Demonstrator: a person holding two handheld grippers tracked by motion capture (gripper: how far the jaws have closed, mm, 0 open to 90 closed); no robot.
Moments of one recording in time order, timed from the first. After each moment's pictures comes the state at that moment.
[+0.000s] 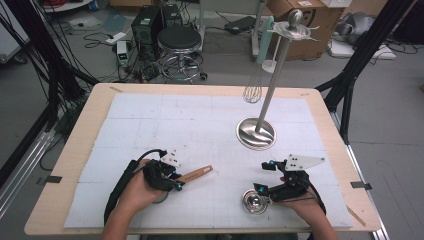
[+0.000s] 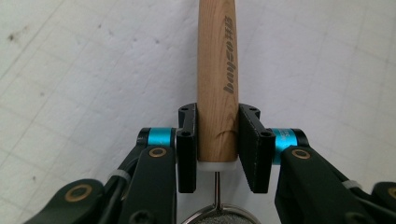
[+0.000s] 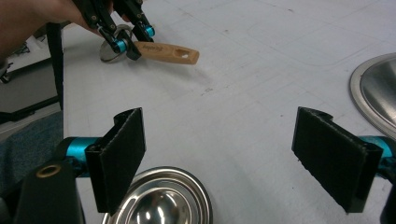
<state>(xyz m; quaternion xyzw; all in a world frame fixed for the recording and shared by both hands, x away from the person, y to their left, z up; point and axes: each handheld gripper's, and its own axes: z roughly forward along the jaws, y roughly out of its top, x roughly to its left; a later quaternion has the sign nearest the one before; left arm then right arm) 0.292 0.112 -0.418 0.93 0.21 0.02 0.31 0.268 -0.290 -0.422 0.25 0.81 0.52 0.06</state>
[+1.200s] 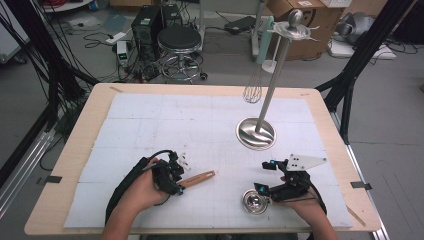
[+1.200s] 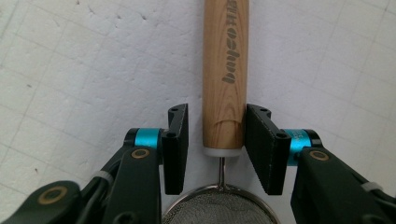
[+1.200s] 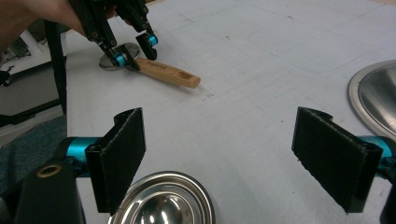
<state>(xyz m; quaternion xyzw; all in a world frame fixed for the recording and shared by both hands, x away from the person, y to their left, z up) 0.292 0.086 -0.414 0.96 0.19 0.04 0.19 0.266 -0.291 -0.418 0.25 0.81 0.53 0.06</state>
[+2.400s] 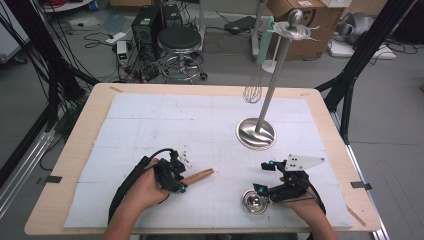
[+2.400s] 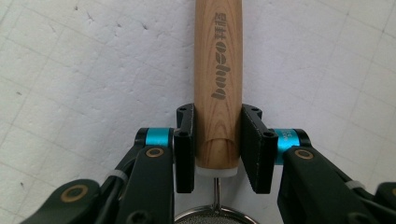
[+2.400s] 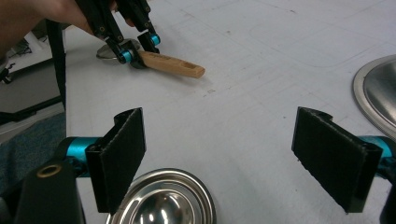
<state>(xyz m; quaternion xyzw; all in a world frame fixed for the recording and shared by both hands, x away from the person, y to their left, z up) 0.298 0.087 -0.417 0.95 0.21 0.01 0.22 0.267 -0.289 -0.421 0.24 0.81 0.52 0.06</state>
